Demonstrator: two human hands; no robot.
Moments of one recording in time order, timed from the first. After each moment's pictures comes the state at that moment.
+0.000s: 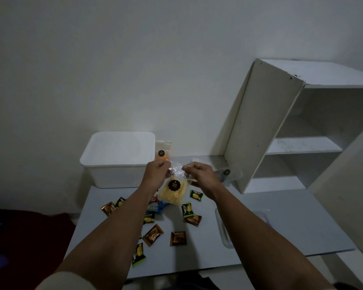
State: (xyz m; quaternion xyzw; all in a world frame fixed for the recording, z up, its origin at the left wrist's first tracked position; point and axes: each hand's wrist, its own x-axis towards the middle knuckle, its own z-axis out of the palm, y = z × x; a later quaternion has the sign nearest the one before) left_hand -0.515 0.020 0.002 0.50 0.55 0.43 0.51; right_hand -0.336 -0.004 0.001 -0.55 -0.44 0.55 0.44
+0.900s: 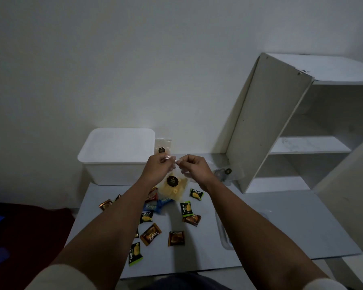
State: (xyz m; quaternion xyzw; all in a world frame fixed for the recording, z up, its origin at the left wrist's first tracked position) left_hand -0.506 0.042 0.000 0.57 0.54 0.41 0.47; right_hand -0.342 0.026 0.001 -0.54 -0.51 0.51 0.43
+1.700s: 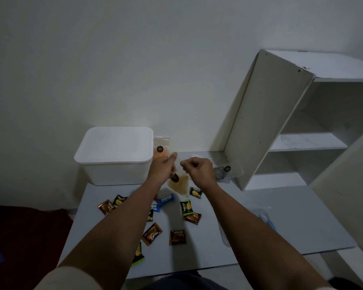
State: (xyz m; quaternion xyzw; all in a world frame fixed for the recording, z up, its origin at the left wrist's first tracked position) left_hand -0.493 0.045 -0.005 0.49 0.59 0.38 0.51; right_hand -0.341 0.024 -0.023 -0.61 -0.56 0.32 0.45
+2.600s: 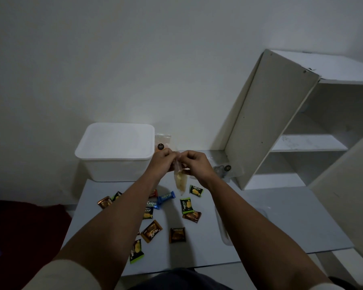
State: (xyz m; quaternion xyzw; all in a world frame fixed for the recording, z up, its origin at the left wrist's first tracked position) left_hand -0.506 0.050 0.001 0.50 0.50 0.41 0.57; right_hand -0.358 0.022 0.009 -0.54 -0.49 0.53 0.44
